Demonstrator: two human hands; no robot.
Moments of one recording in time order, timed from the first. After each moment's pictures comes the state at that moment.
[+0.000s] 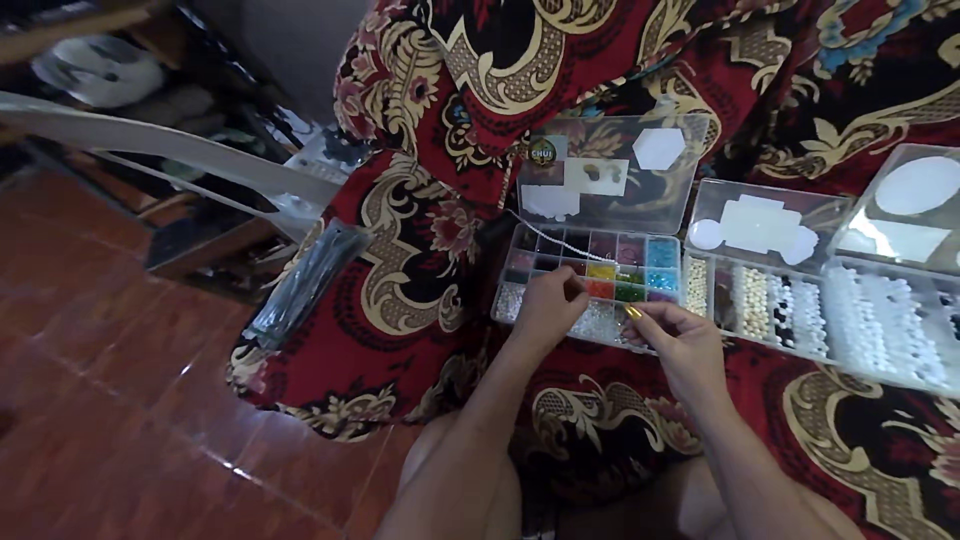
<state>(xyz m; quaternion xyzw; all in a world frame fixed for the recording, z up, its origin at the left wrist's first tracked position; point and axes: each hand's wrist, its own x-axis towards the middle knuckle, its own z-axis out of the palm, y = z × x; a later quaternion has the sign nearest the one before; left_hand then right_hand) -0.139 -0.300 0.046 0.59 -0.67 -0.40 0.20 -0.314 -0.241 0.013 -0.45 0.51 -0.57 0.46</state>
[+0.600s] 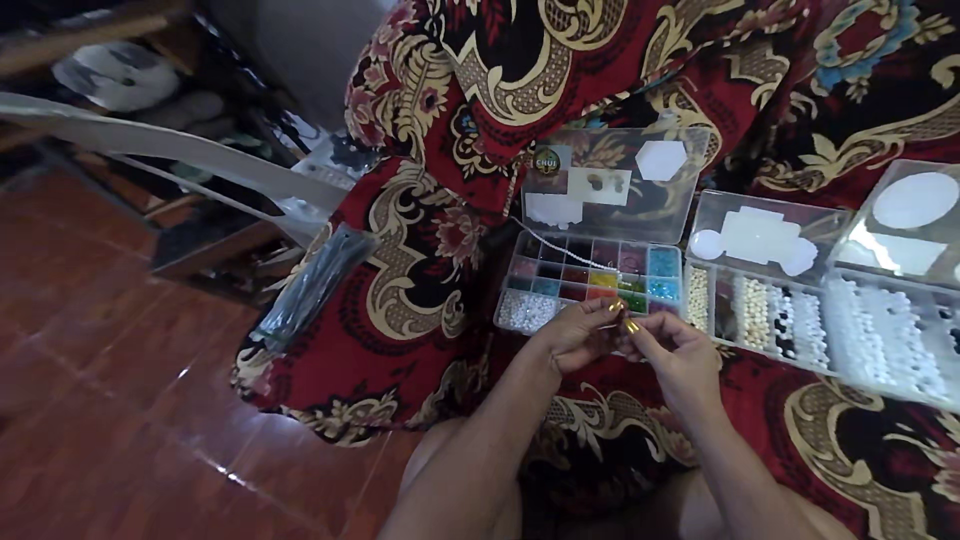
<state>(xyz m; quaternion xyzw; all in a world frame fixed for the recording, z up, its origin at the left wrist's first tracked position) -0.159 -0.291 0.026 0.39 -0.28 -0.83 0.29 -0.306 -0.236 0.012 -0.45 0.50 -0.58 0.45</state>
